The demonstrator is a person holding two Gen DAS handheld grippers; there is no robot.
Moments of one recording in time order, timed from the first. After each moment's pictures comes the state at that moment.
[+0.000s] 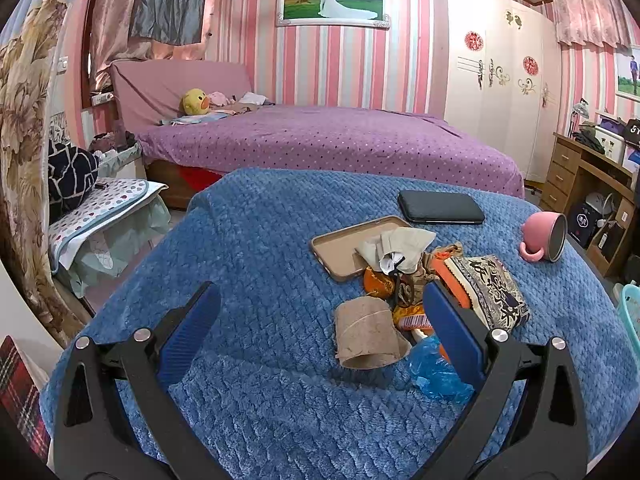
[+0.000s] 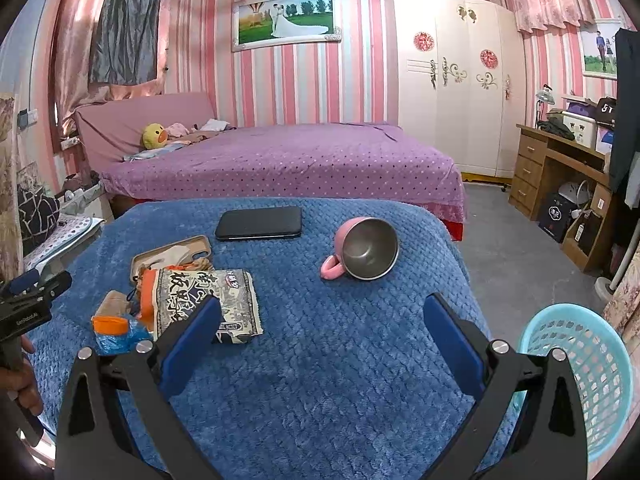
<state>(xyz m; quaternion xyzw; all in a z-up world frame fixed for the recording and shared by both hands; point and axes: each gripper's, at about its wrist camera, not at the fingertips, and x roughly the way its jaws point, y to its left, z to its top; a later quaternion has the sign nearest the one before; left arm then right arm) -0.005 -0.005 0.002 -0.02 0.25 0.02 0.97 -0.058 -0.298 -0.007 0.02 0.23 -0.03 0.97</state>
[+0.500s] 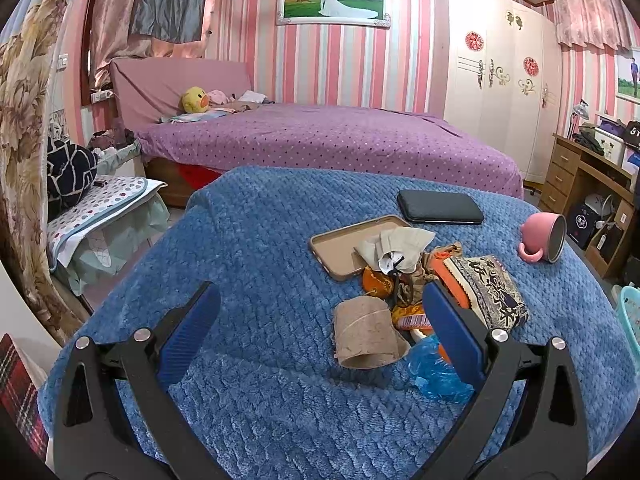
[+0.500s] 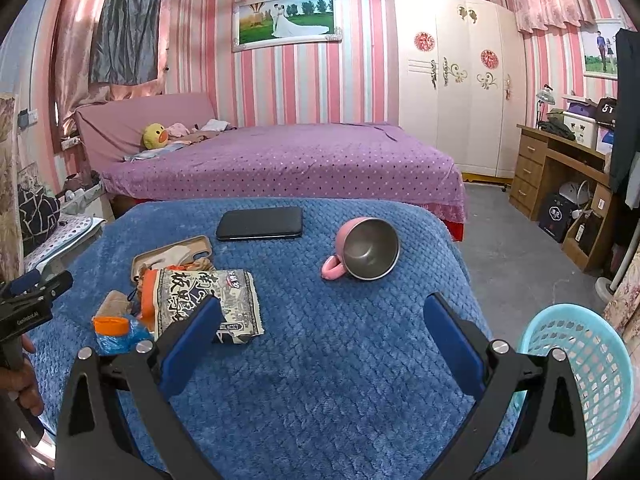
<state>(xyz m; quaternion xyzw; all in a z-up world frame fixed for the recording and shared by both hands) -0.006 -0.005 0.000 -0.02 0.25 0.02 0.97 -0.058 -0.298 -0.008 0.02 0.23 -0.03 0.97</state>
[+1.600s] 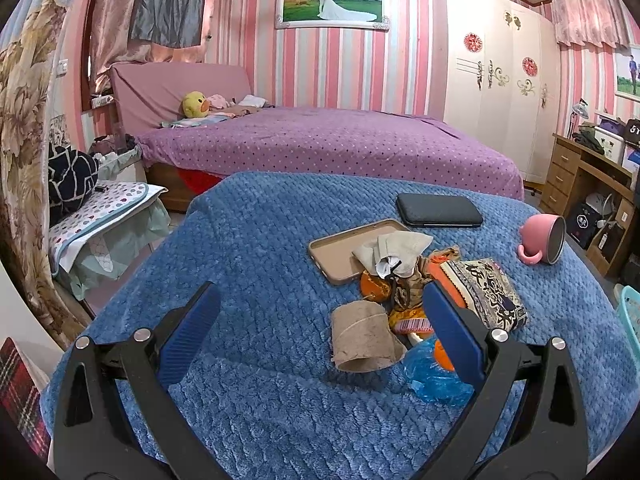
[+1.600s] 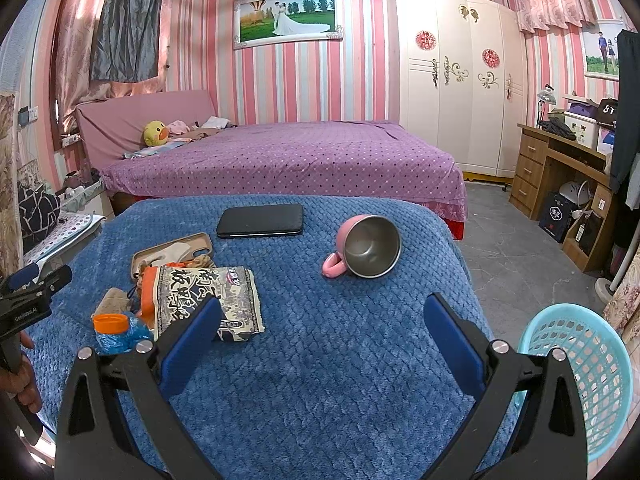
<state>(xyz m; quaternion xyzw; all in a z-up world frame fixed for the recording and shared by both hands) -0.005 -0.005 0.006 -0.02 0.25 0.02 0.97 -0.058 -0.296 -0.009 0.02 0.23 -0.03 0.97</state>
